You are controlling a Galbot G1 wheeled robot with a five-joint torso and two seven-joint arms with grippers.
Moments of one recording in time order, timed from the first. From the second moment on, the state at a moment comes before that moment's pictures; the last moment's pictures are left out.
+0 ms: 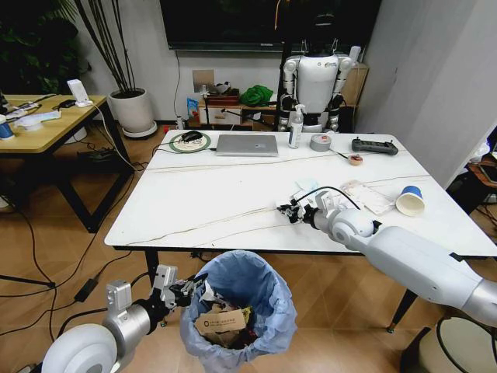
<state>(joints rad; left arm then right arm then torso) 1.63 -0.64 -0.43 -2.26 -1.11 0.32 -0.11 -0.27 0.82 -0.62 1.41 0.97 -0.28 -0.08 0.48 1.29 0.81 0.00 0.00</state>
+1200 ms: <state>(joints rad) 1.60 -0.64 -0.43 -2.27 -1.13 0.32 -0.12 -0.47 0.55 -0.55 1.94 0.83 0.08 -0.75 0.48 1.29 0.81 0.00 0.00</state>
